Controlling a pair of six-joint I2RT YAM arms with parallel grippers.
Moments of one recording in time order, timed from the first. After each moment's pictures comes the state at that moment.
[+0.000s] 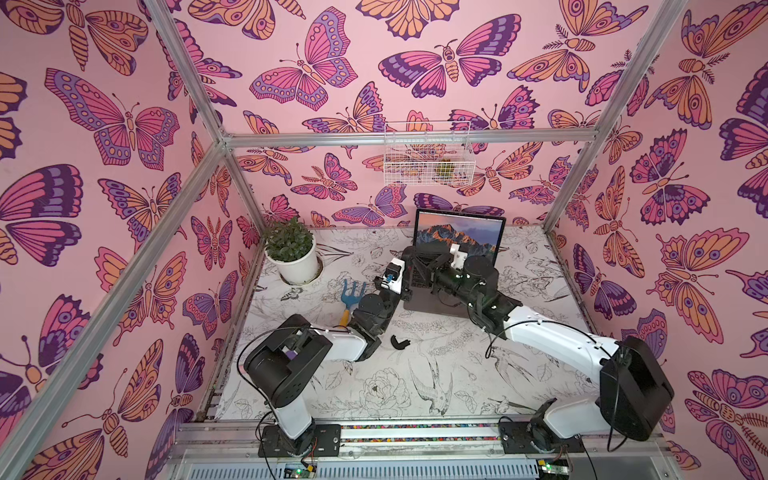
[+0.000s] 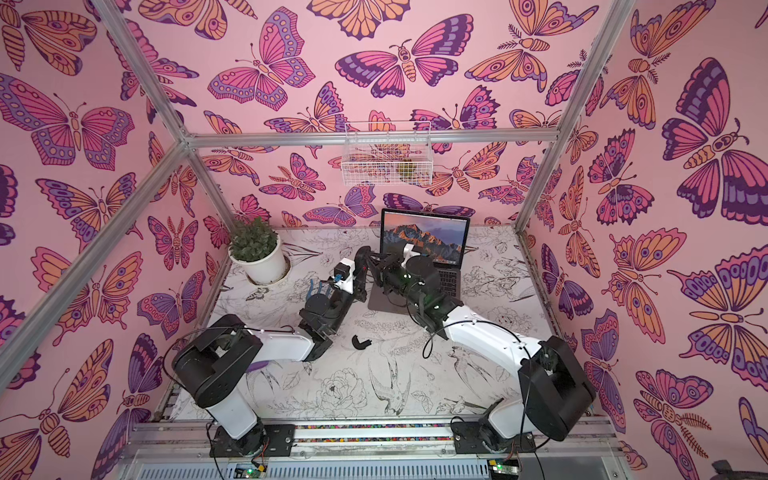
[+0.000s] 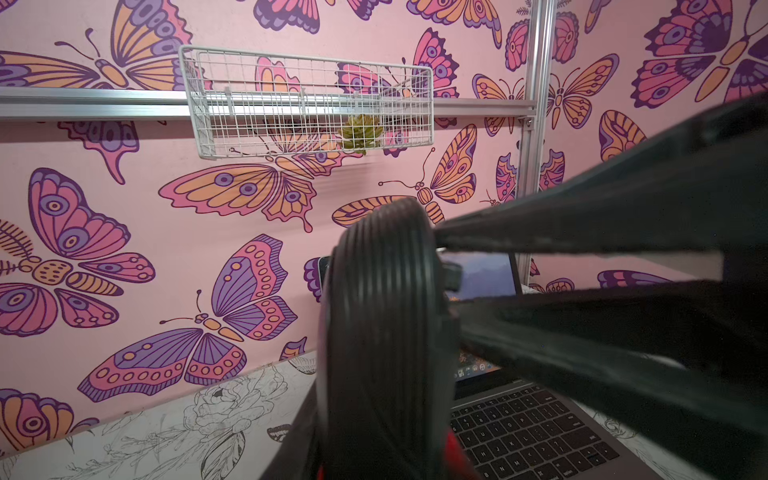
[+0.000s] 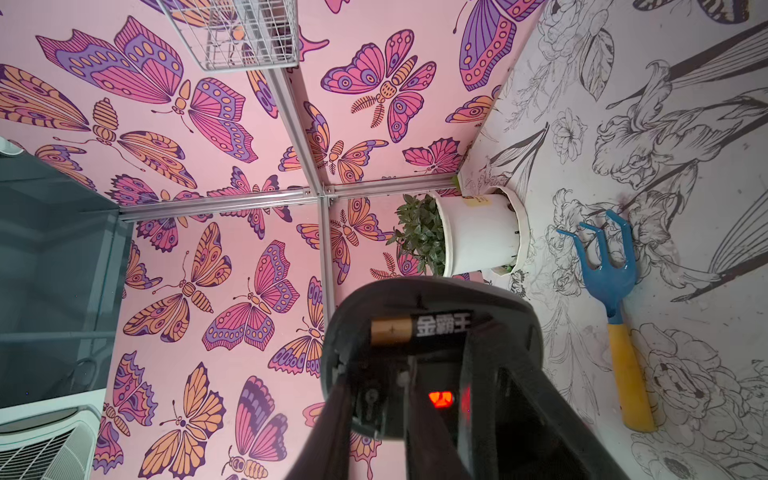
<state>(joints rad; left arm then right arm) -0.72 1.72 0.69 1.27 -0.24 0.11 0.68 1.45 0.96 0.41 -0.10 1.63</state>
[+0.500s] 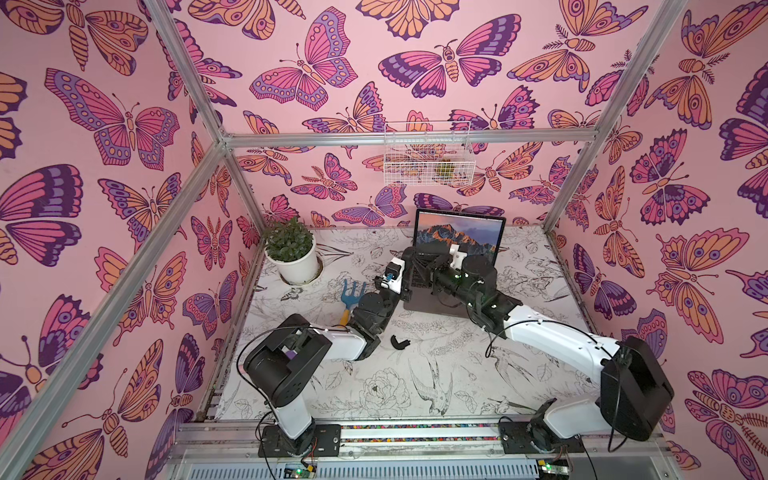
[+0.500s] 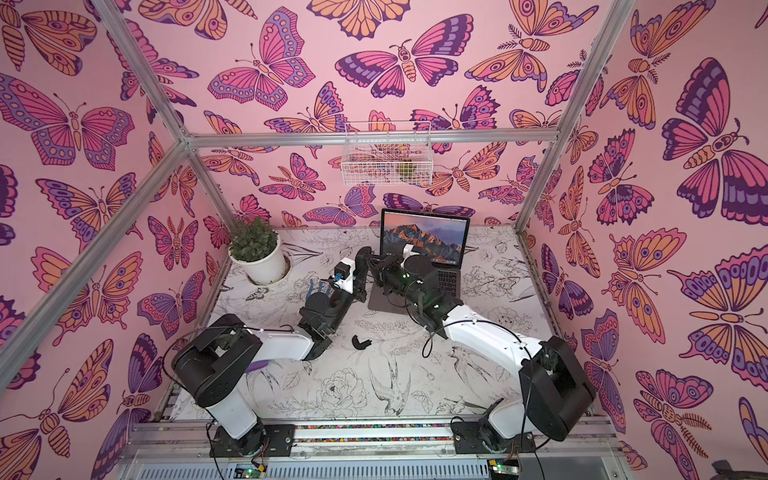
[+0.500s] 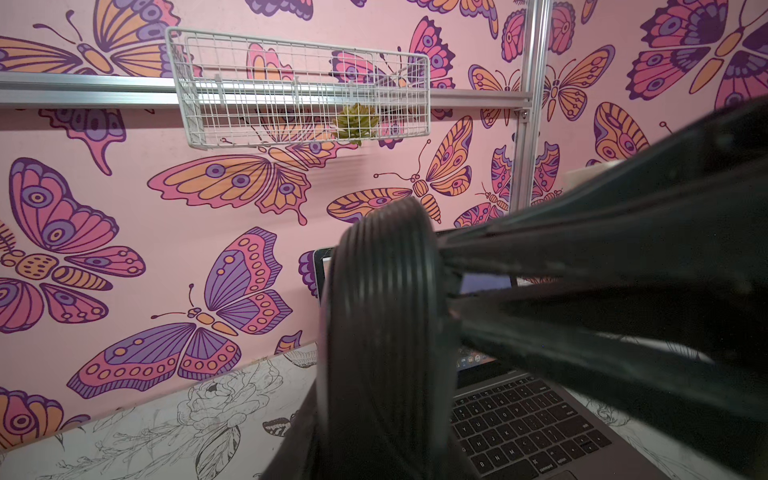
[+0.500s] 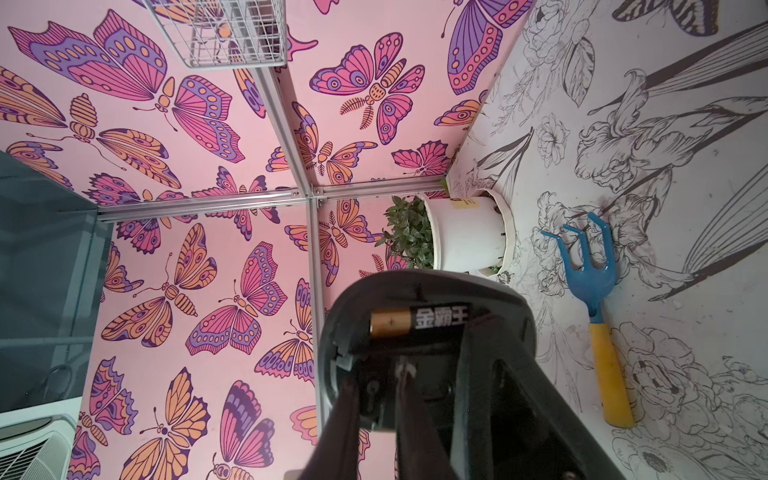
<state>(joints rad) -0.71 1.72 0.69 1.24 -0.21 0.11 0.69 1.45 0.97 0.36 -0.09 1.62</state>
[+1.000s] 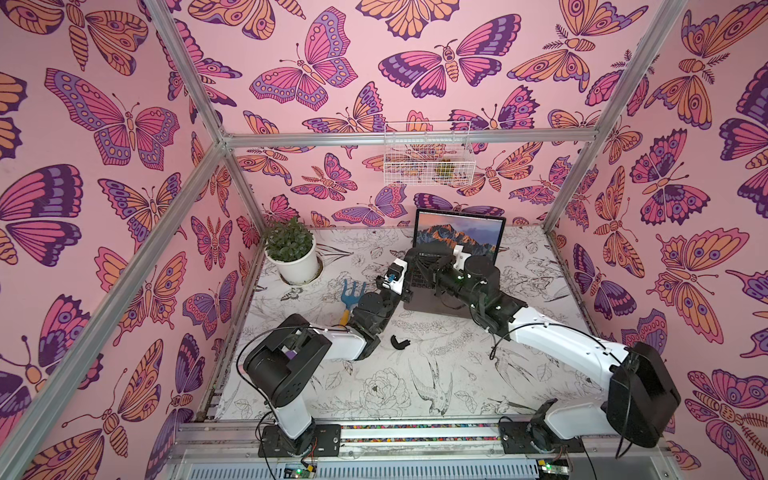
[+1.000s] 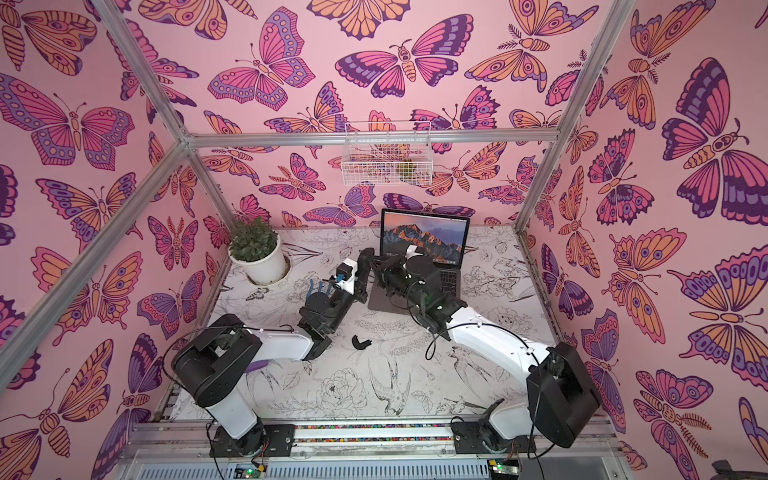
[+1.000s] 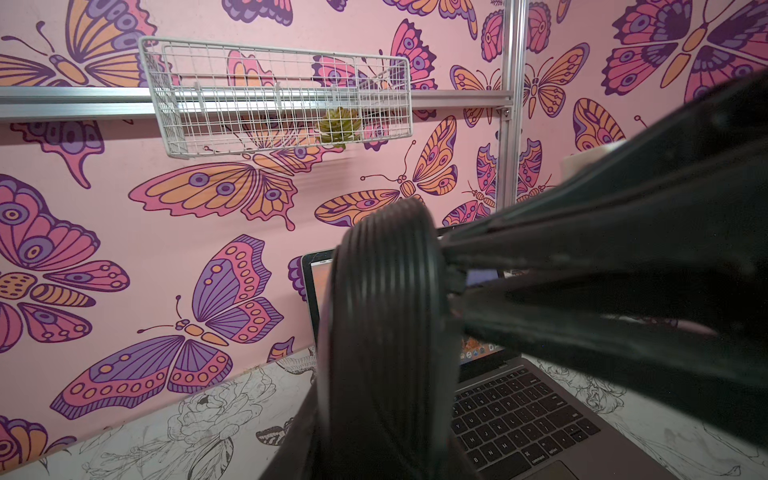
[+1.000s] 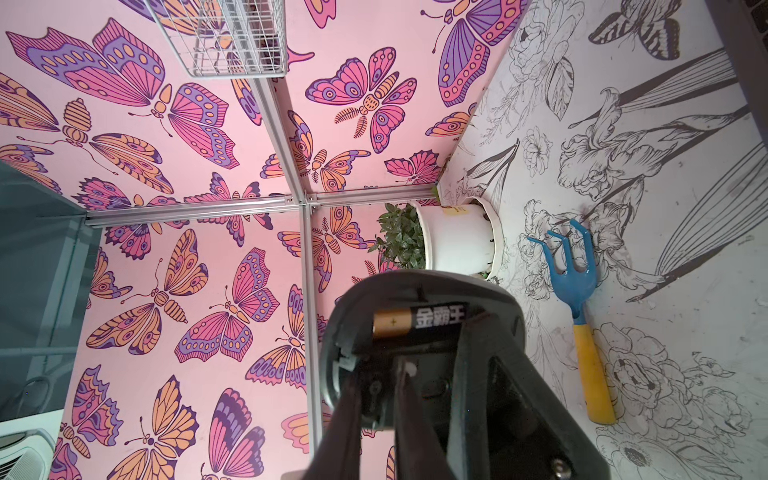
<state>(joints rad) -0.71 1.72 0.69 1.25 -0.17 0.12 0.69 1.40 0.97 0.30 -0.06 1.60</state>
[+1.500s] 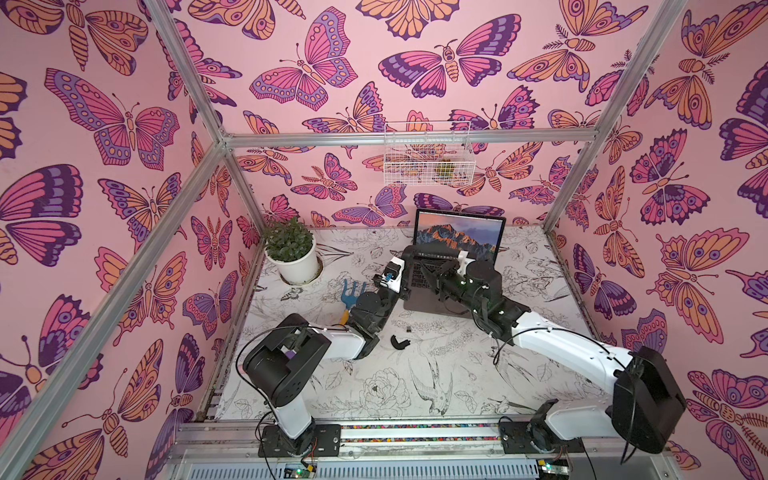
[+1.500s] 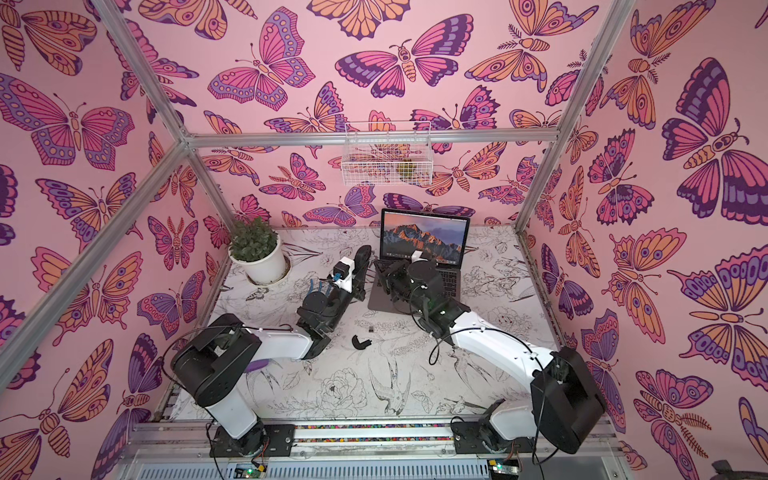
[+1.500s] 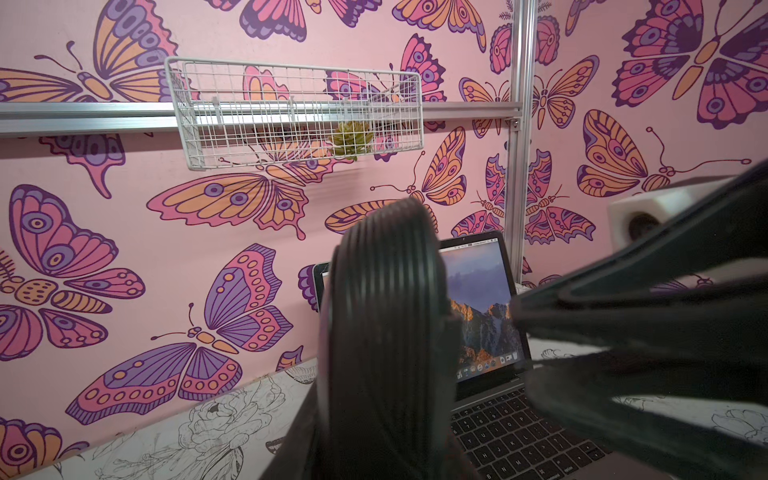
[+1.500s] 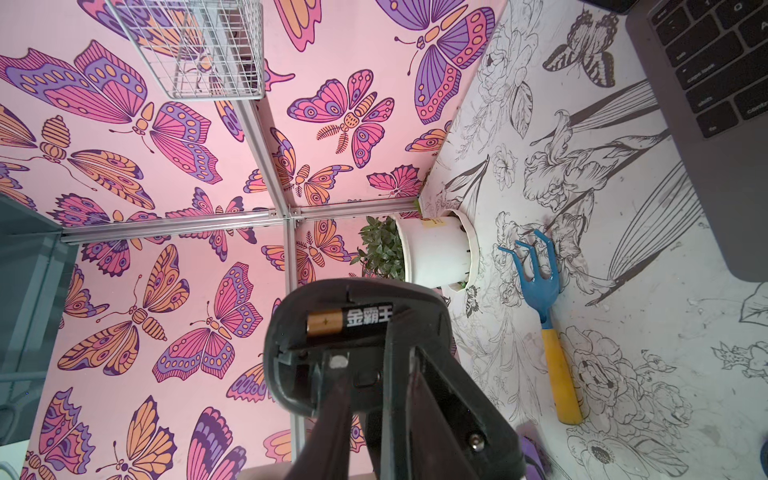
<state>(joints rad) -0.69 1.72 0.69 1.27 -0.18 0.13 0.69 1.37 0.91 0.29 -0.02 1.59</state>
